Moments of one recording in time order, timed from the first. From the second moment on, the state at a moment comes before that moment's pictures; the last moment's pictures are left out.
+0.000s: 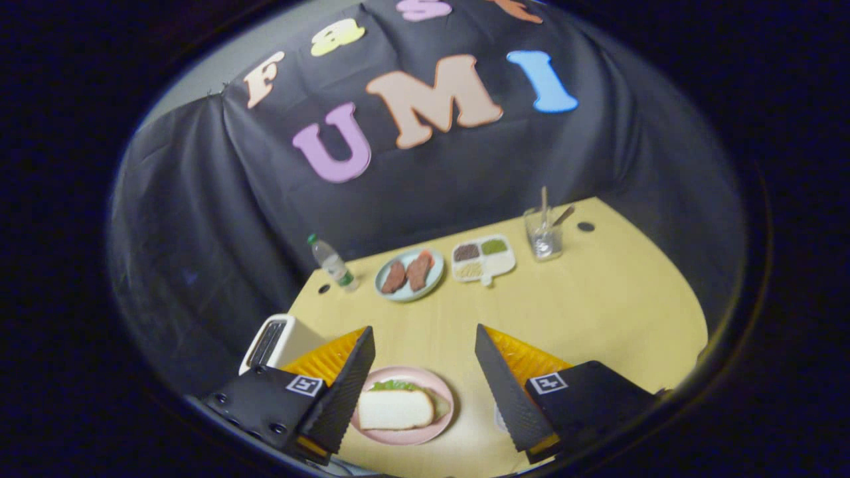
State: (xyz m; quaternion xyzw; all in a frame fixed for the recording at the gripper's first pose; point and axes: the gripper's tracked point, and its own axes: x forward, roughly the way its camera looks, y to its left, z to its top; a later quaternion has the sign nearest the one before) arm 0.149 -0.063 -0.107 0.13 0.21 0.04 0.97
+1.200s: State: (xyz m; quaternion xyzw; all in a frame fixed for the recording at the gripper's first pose) arm 0.094 -0.144 0.049 0.05 -0.07 -0.06 0.99
